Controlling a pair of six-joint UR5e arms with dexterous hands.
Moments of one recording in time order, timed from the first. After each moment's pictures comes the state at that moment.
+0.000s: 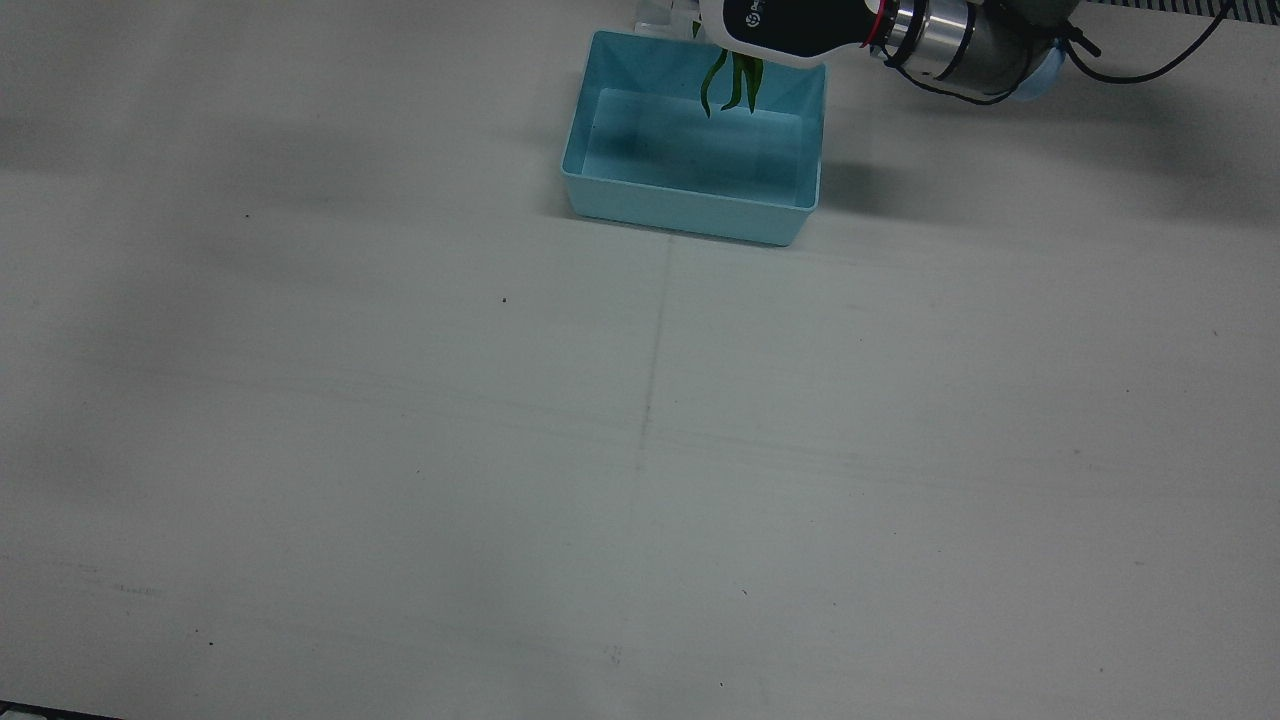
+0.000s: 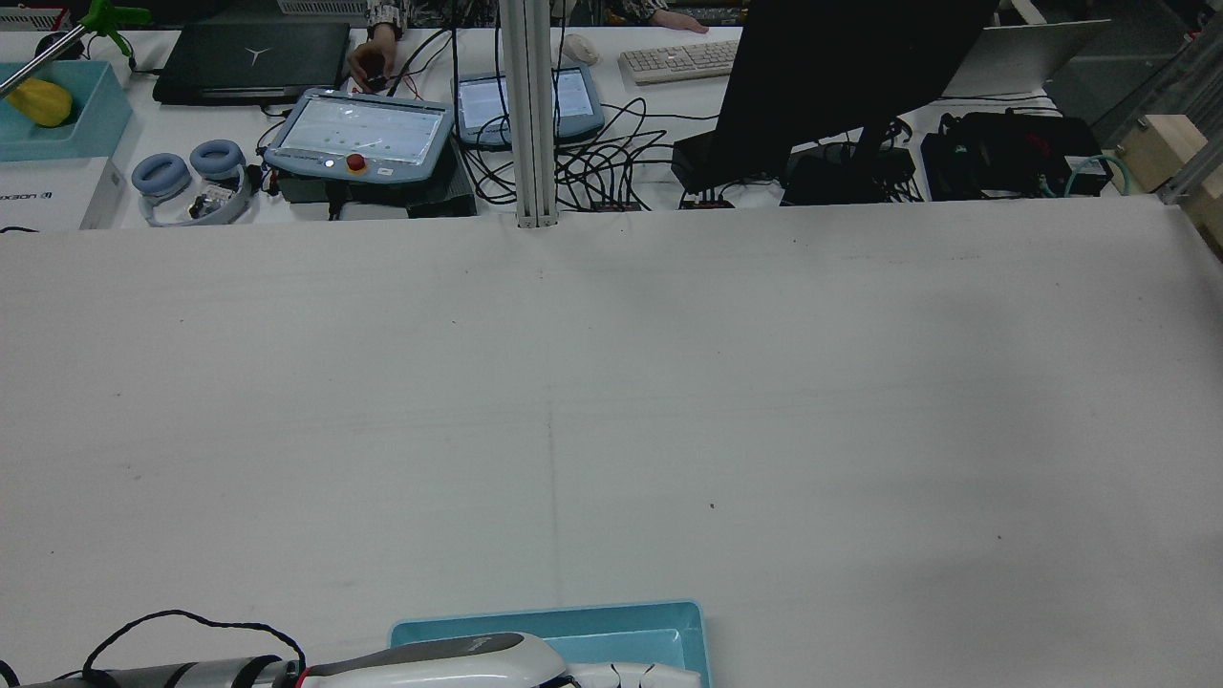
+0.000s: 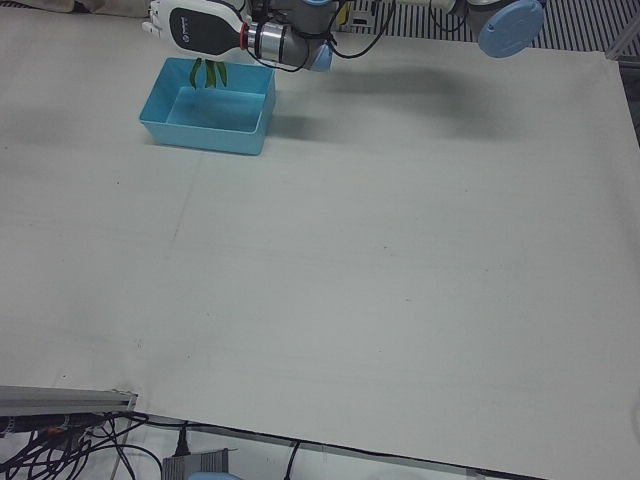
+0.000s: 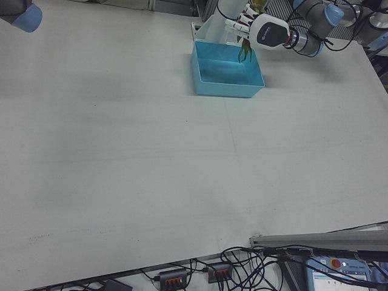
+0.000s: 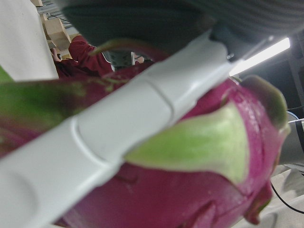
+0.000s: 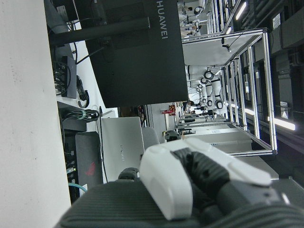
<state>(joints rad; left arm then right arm) -0.28 -1.84 -2.18 -0.08 1.73 0.89 1.51 -1.64 1.62 -3.27 -1.57 0.14</state>
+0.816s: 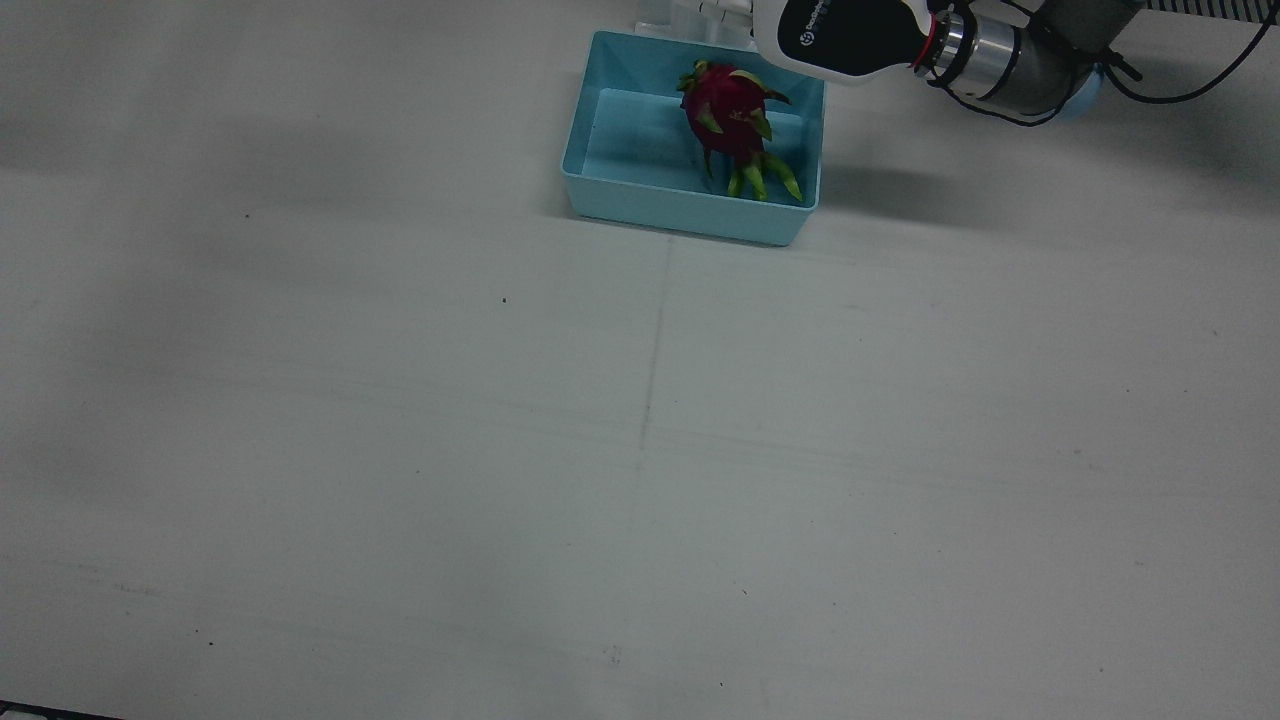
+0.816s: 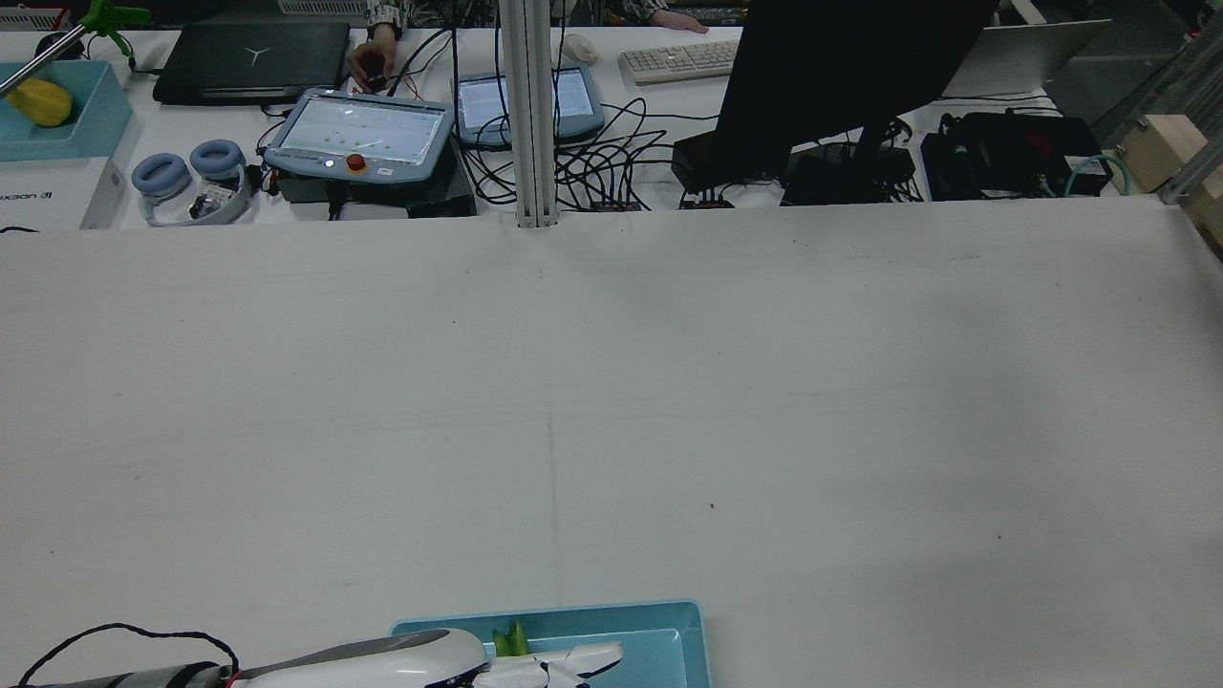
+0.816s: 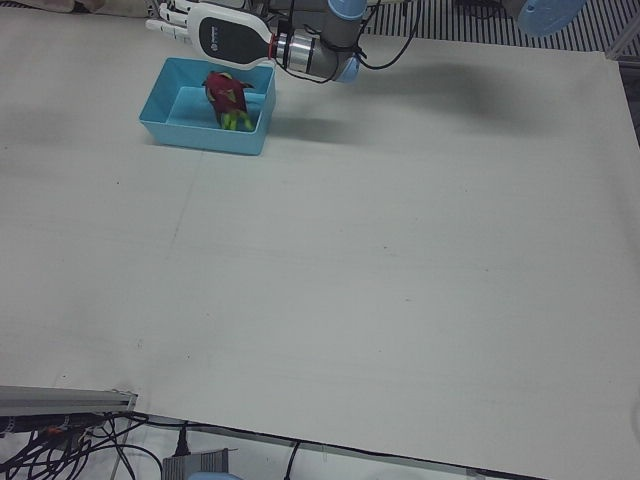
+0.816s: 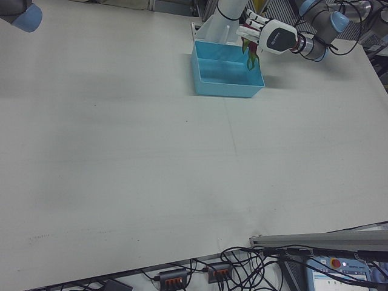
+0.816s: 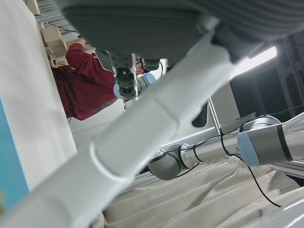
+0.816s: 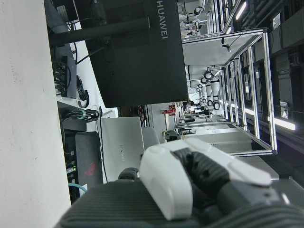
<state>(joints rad) -0.29 -1.68 -2.18 -0.28 1.69 0.87 1.51 -1.64 1.62 -3.27 -1.57 0.14</state>
